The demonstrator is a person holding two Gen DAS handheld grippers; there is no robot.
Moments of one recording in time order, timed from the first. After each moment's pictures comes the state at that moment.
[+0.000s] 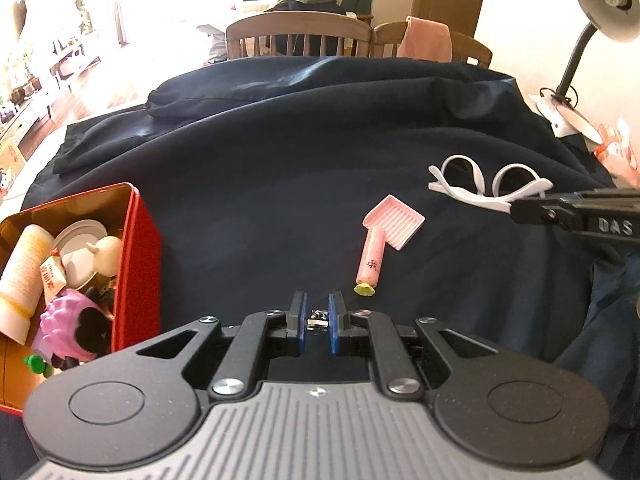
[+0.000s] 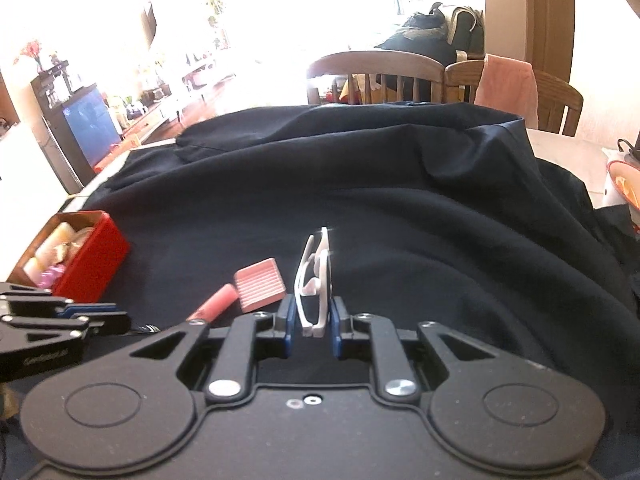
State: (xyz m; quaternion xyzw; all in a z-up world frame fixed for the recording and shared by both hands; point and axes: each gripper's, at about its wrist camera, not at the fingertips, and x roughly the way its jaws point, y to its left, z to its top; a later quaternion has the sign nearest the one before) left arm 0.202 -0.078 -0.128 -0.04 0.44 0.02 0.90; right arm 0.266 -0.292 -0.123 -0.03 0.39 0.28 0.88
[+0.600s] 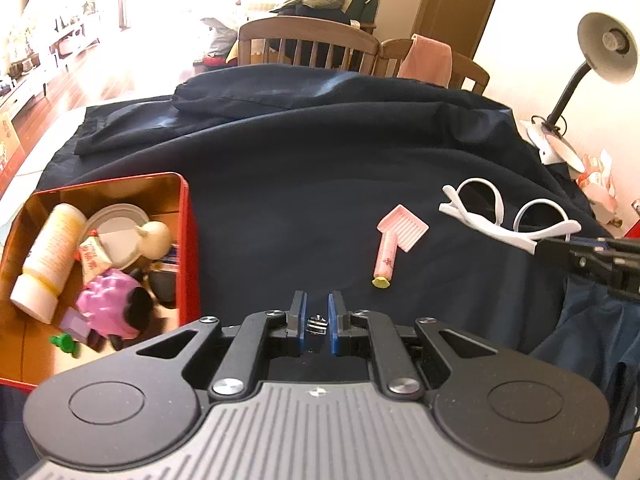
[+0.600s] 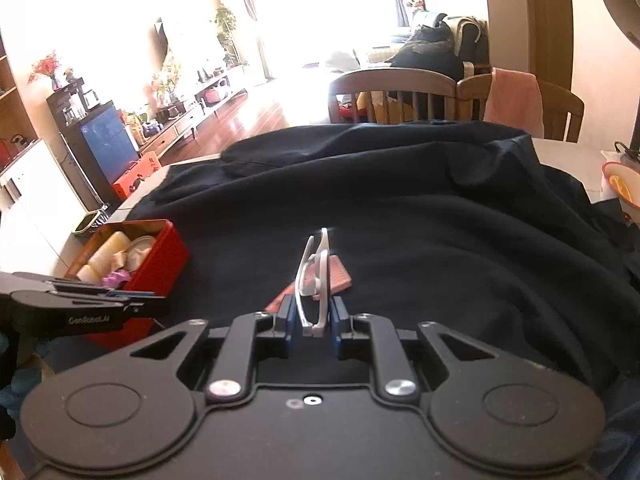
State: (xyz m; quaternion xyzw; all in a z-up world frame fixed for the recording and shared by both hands) left arm 0.172 -0.032 -0.100 -0.09 0.44 0.01 0.89; right arm 0.204 -0.272 -0.087 -0.01 0.37 0.29 0.88
